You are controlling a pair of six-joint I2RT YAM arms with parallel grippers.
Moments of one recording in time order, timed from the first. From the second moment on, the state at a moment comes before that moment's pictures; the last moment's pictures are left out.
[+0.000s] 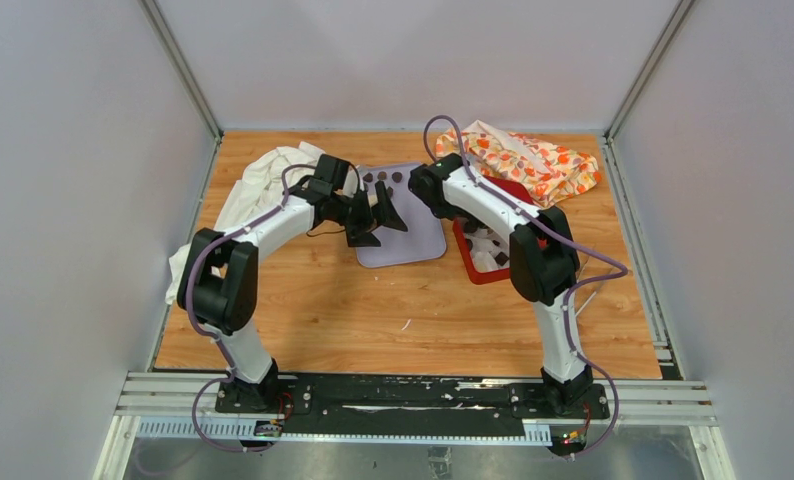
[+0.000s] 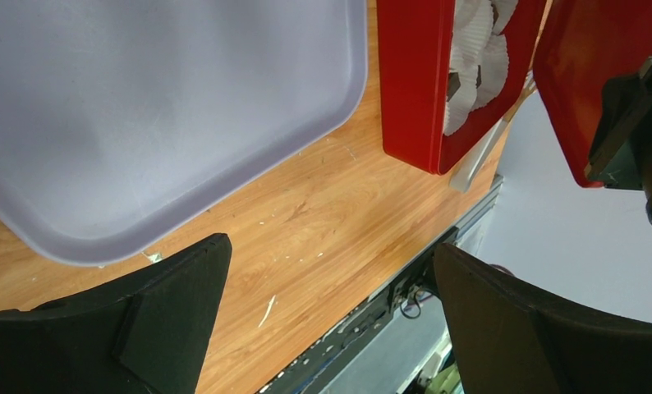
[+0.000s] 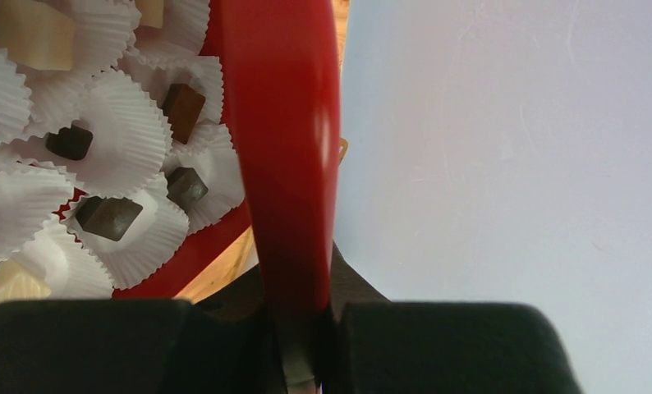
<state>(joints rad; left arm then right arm) -0.37 1.74 1.21 -0.37 0.60 -0.71 0.63 2.12 1.87 -1.53 1.04 0.43</state>
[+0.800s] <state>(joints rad) -0.37 1.68 1.12 -0.35 0.60 -0.69 0.63 2.08 1.76 -1.39 1.00 0.31</state>
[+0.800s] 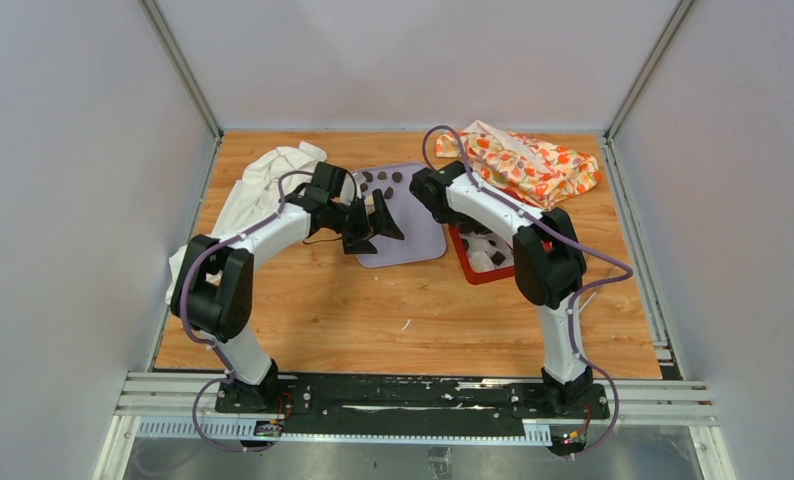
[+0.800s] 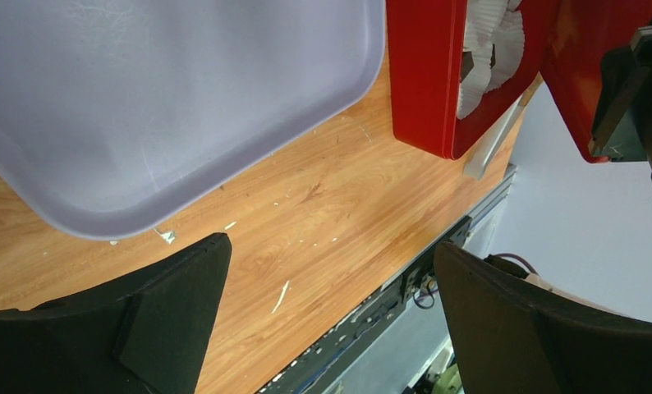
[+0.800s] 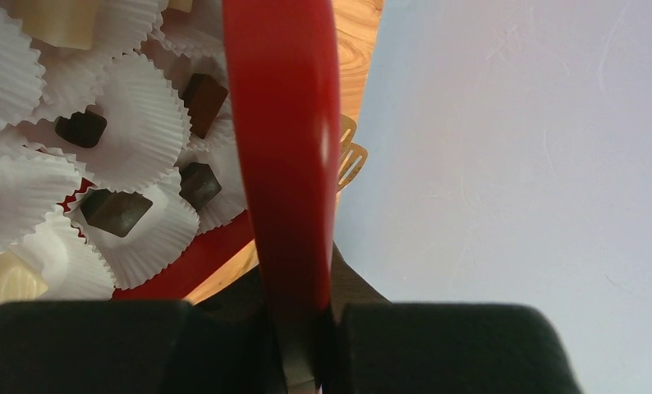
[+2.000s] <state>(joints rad) -0.36 1.74 1.20 -0.43 0.60 -0.63 0.73 2.19 1.88 -1.38 0.82 0.29</state>
